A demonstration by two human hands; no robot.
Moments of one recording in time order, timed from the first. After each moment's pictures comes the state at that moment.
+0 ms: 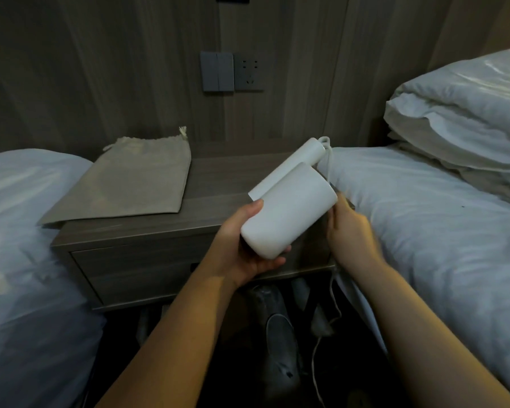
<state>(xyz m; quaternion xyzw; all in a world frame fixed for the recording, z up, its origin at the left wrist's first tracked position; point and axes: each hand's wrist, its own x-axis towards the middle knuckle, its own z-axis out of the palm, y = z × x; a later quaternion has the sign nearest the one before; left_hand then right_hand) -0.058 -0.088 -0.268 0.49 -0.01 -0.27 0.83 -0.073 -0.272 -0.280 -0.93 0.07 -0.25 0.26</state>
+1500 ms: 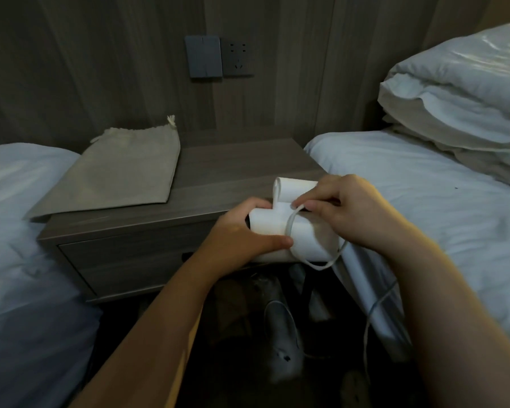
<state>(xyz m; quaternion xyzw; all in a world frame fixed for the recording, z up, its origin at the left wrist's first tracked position) -0.064 -0.090 -0.271 0.81 -0.22 -0.07 0.54 -0.107 -0.273 -0.225 -0.94 -0.08 -0.15 0.30</state>
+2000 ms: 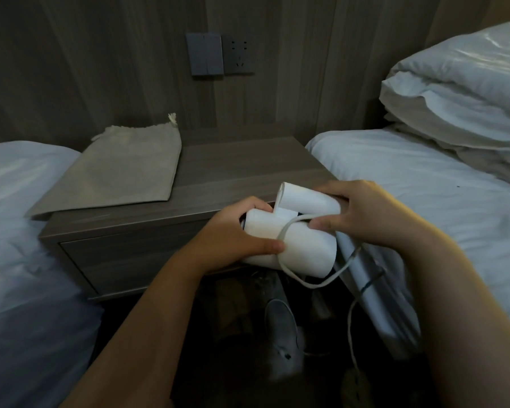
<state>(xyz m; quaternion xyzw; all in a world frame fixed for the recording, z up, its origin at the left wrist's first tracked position) -0.056 -0.074 -0.271 0.81 -0.27 -0.09 0.51 -0.105 -0.292 -0.228 -0.97 -0.06 -0.08 0.23</state>
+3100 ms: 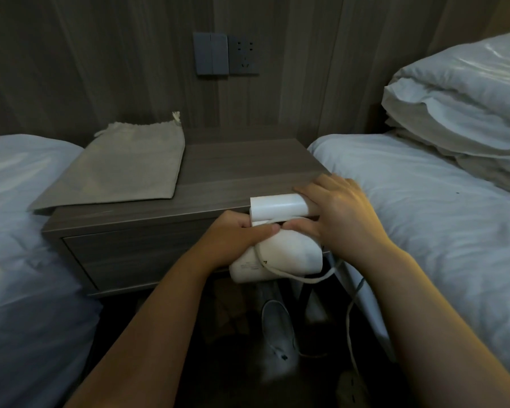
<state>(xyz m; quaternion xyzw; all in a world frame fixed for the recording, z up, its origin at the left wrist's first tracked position) -0.049 -0.077 -0.283 0.80 -0.16 -0.14 0.56 -0.090 -0.265 -0.255 -0.95 -0.12 -0.28 0.05</state>
